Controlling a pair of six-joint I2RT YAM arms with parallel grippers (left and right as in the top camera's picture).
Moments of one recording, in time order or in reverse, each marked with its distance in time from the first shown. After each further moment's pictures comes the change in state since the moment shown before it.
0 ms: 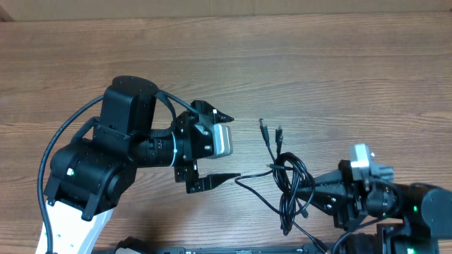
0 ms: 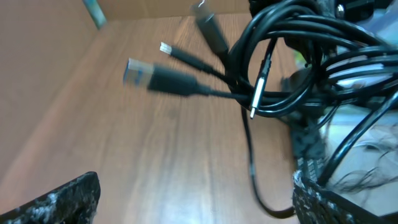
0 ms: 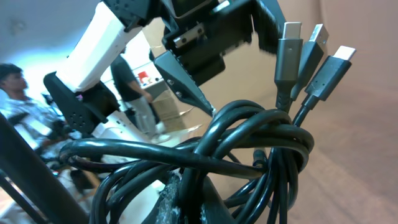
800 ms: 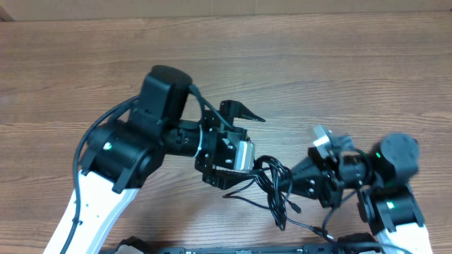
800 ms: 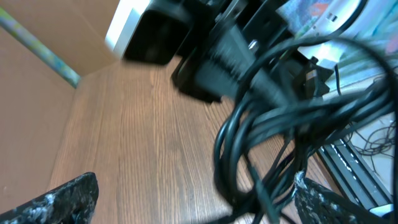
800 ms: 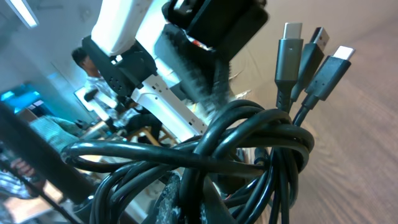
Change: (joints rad) left arm -0.108 0.114 0.000 0.088 0.058 0.314; right arm 0.153 0.323 0.000 -0.003 -0.153 -0.144
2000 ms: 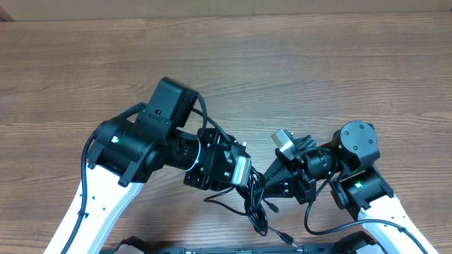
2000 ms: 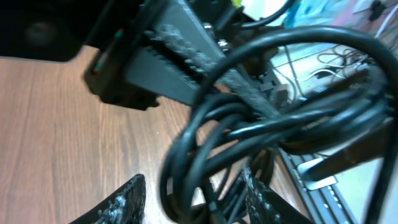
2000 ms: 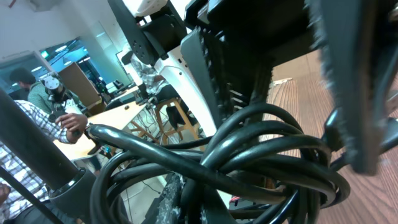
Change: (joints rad) left arm -0.006 0.025 0.000 -0.301 -0.061 0.139; right arm 0.234 0.203 -0.001 0.292 0.000 -0.027
